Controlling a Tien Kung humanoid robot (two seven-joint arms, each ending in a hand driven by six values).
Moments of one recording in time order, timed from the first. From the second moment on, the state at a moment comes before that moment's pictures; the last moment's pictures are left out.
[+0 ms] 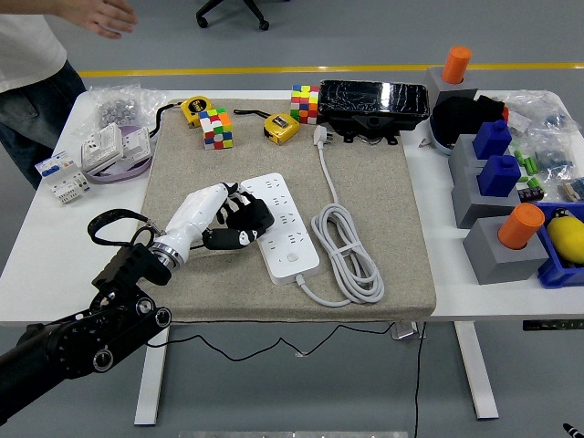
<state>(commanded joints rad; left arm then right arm) -0.51 0.20 -0.63 -1.00 1.63 0.44 -0.04 0.03 -0.22 1.32 0.30 -0.78 -0.04 -0.07</state>
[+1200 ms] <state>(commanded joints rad) -0.50 0.21 -0.64 -1.00 1.63 0.41 -0.05 0.03 -0.22 1.33 0.30 -0.78 -0.04 -0.07</state>
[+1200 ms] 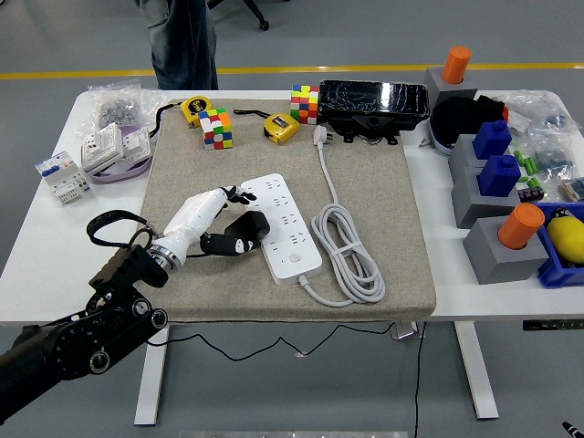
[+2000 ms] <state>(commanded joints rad) -0.36 0.34 -0.62 -1.23 1.63 0.56 -0.23 0.03 -0.22 1.34 0.30 -0.79 -0.04 -0.07</state>
